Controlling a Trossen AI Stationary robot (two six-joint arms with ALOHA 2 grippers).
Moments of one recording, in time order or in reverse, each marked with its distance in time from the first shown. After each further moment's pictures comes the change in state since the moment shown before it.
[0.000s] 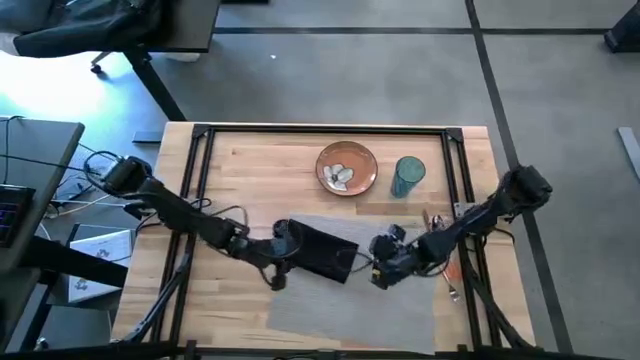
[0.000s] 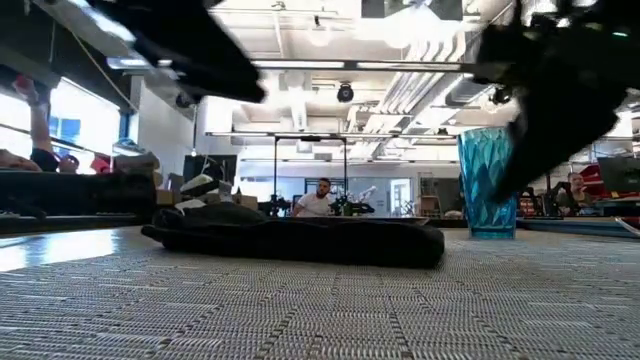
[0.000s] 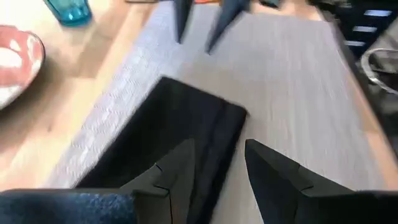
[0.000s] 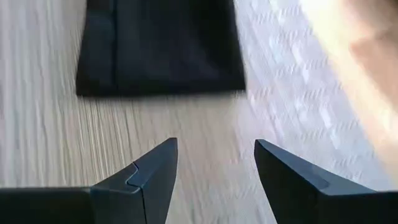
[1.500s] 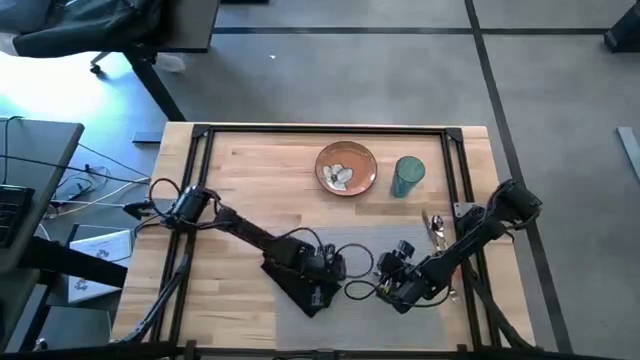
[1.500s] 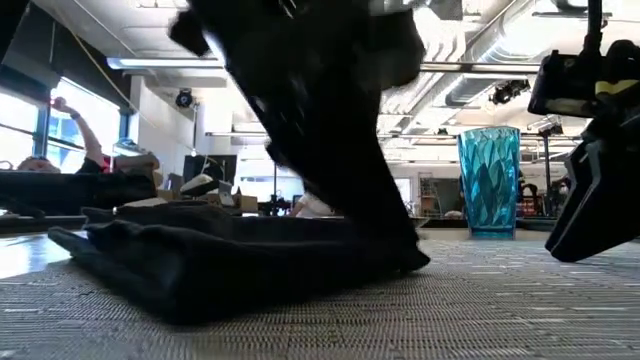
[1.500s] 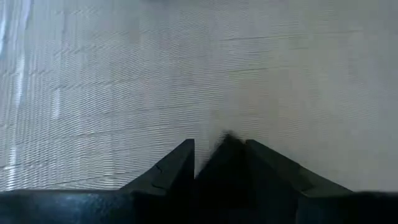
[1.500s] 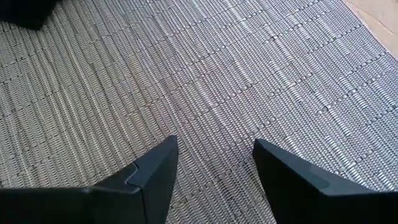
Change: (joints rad) left arm 0.050 0.498 0.481 -0.258 0.365 0.098; right arm 0.129 0.143 0.004 -0.039 0.090 0.244
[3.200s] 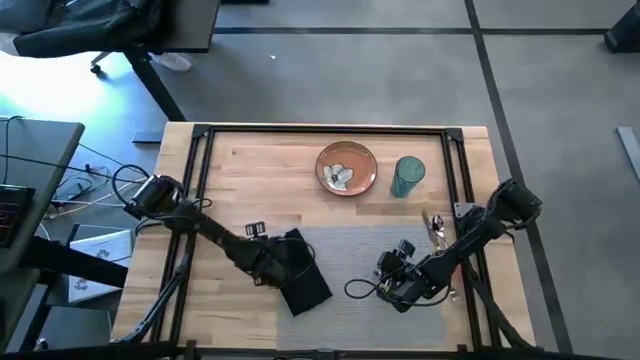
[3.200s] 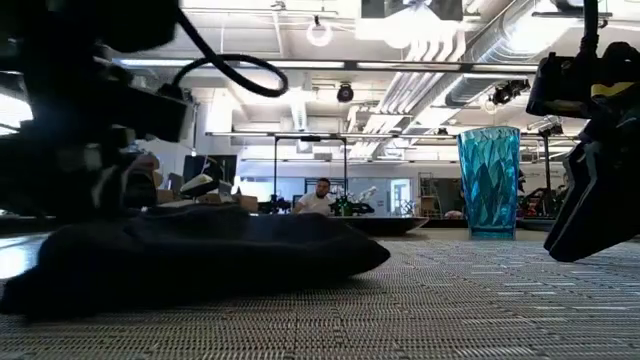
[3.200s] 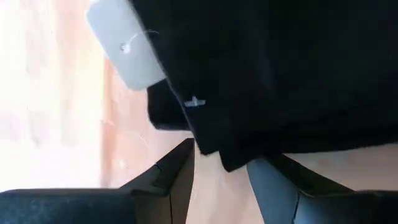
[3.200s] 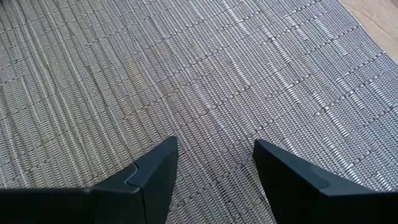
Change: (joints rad) left arm -0.085 -0.270 -0.321 -0.725 -0.343 -0.407; right arm -0.012 0.001 -0.002 0.008 0.007 -0.009
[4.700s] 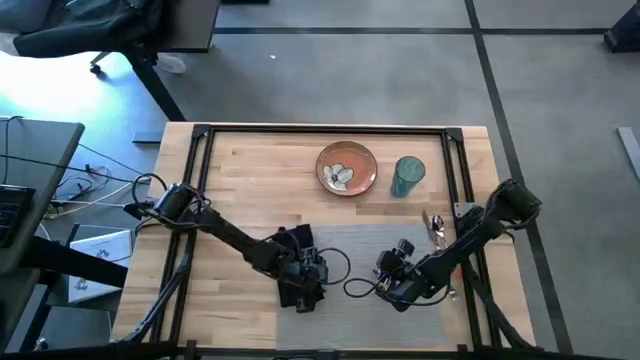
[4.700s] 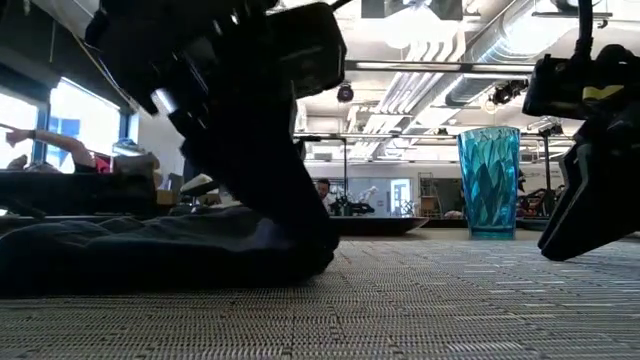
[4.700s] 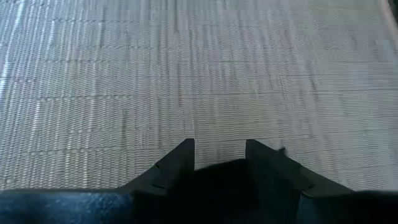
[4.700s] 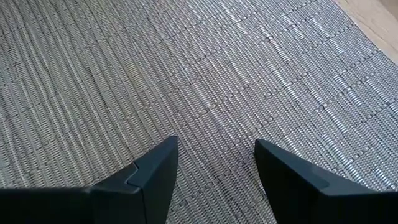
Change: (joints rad) left arm 0.016 0.153 0.079 0.909 0.269 0.238; right arm -0.001 0.001 0.000 0.010 0.006 0.000
